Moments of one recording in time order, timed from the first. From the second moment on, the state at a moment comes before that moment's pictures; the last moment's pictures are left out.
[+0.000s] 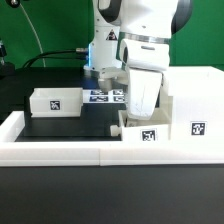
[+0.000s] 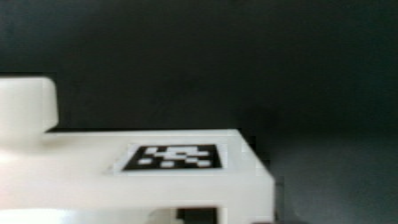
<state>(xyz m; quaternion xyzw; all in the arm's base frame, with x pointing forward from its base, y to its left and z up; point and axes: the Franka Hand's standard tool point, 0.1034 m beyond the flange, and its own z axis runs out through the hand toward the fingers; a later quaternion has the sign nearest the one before) 0.541 0.006 0.008 0.71 0.70 -0.03 0.07</state>
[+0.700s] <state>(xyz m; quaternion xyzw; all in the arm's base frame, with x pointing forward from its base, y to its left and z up) 0.540 0.004 0.009 0.73 0.68 -0.03 0.07</state>
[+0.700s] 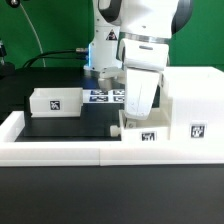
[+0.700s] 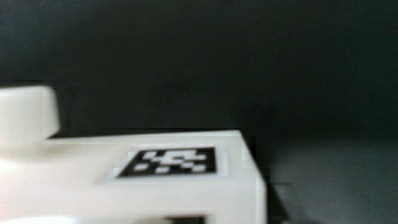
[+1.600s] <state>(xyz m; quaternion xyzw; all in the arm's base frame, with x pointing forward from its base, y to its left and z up) 0.548 -0.026 0.065 0.72 0.69 -0.04 0.08</state>
